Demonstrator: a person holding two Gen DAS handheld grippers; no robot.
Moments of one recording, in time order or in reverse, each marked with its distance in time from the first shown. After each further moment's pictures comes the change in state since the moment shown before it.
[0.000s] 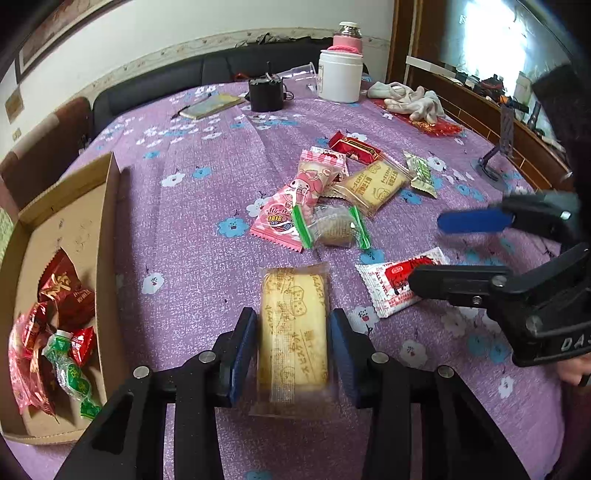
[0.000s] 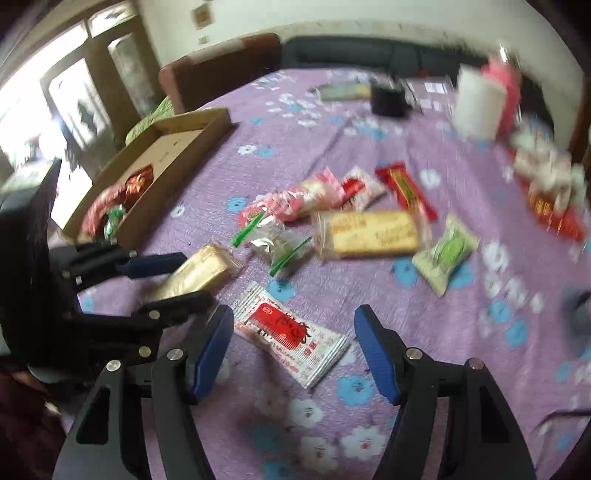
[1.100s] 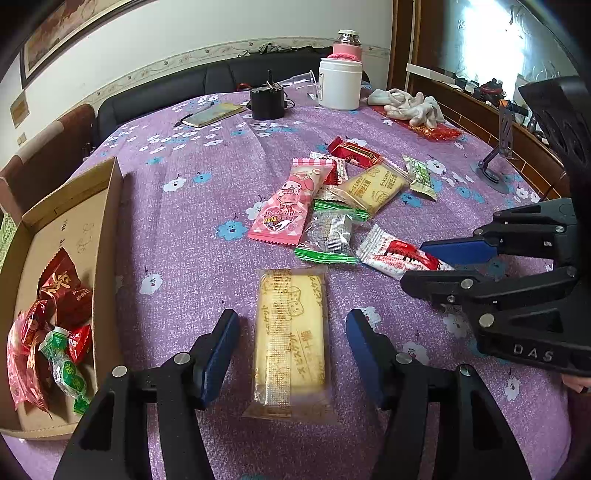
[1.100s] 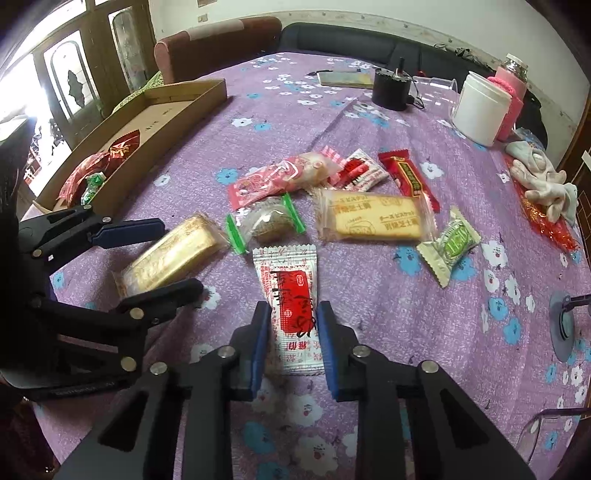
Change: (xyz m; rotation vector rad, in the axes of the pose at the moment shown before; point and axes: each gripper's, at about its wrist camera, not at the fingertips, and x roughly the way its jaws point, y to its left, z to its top) left arm 0.001 -0.004 -0.004 -0.010 -0.043 0.011; right arm 0.019 0.012 -0.005 -0.026 0.064 -0.089
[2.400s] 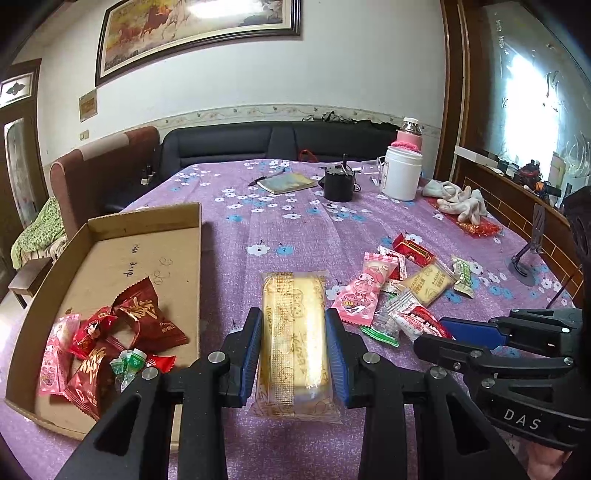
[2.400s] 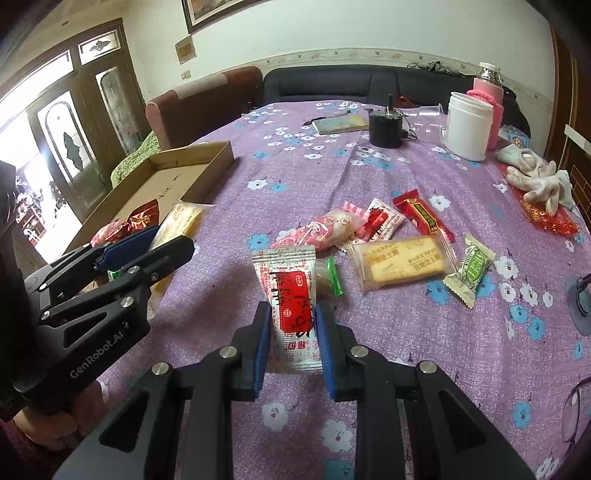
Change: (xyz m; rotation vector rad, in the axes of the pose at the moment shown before) left arm -0.041 0.040 0.003 -0.183 -0.289 0.139; right arm -0.016 0.022 0.011 0.146 -0.198 0.031
